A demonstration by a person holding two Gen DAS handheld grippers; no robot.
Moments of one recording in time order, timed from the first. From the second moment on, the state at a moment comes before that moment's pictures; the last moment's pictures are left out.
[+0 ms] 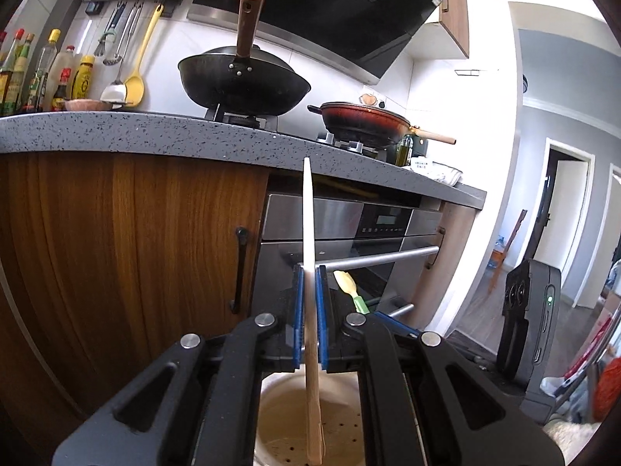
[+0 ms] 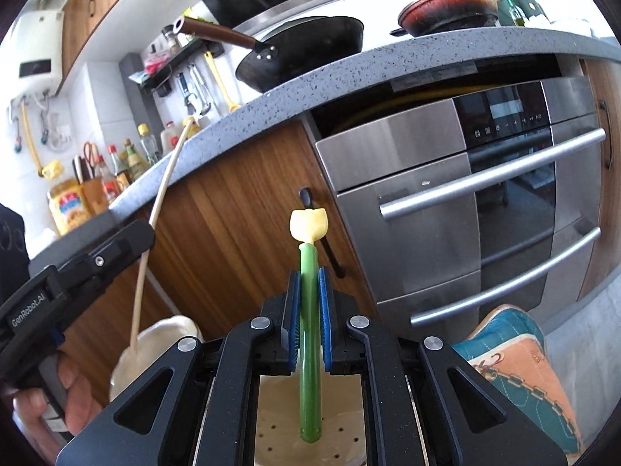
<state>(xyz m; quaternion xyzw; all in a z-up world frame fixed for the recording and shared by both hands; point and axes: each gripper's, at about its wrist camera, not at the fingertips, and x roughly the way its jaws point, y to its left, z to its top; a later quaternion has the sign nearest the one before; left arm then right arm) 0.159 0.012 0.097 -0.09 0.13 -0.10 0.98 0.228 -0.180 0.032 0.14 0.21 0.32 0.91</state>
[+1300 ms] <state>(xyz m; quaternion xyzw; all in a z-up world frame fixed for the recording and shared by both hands) 0.109 0.016 0.070 -0.06 0.20 -0.10 0.97 0.164 -0.209 0.022 0.08 0.22 0.30 0.93</state>
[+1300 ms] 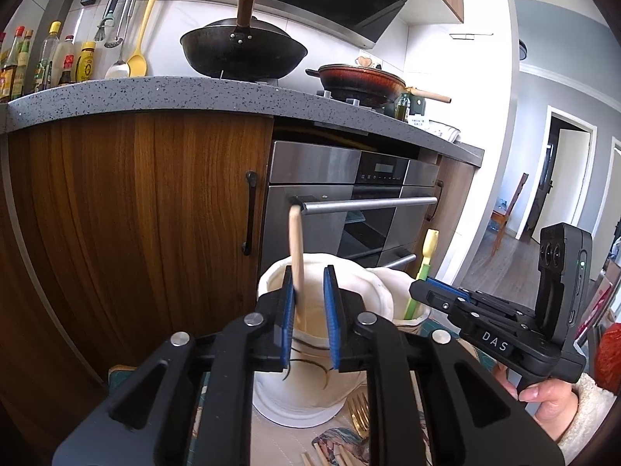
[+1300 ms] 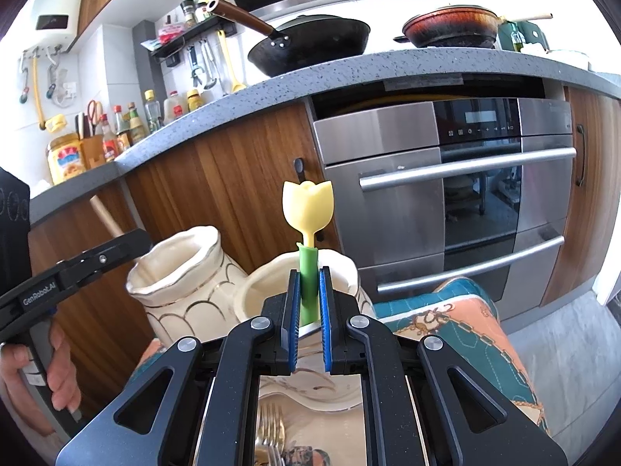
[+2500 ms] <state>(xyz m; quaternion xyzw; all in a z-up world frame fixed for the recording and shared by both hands) 0.046 0.028 0.025 -0.04 0.25 -0.02 0.97 0.094 -0.247 0.001 0.07 0.19 0.22 0.95</state>
